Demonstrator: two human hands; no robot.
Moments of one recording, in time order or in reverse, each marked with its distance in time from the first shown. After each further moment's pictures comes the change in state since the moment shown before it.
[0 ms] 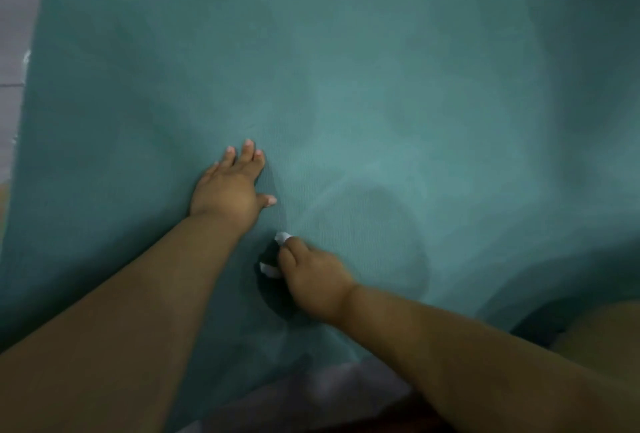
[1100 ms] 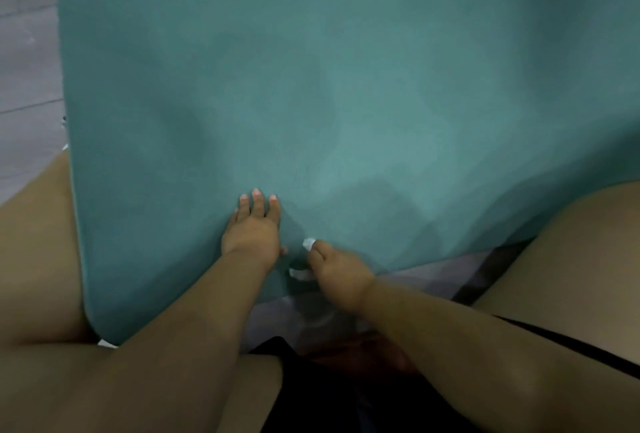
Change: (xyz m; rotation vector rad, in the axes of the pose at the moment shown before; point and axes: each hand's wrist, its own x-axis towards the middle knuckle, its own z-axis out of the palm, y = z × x) left_hand -0.112 0.034 0.057 0.322 -0.261 -0.033; right_hand -0.099 -0.026 0.019 0.163 -0.037 0.147
